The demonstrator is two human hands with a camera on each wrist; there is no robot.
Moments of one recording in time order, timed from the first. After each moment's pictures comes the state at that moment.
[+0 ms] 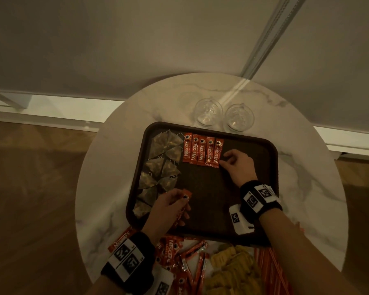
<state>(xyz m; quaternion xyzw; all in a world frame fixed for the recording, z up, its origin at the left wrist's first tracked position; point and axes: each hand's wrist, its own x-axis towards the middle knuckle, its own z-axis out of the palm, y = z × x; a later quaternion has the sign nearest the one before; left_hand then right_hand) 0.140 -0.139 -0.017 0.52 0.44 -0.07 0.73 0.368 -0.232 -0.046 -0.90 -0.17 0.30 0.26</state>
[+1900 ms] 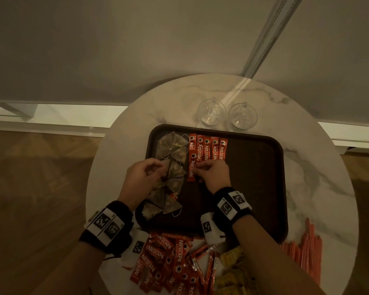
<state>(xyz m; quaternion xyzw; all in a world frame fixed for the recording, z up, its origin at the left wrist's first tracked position) 0.138 -0.044 0.002 0.74 0.40 0.05 0.54 0.293 -0.183 -0.036 -0.83 -0.10 0.39 0.39</state>
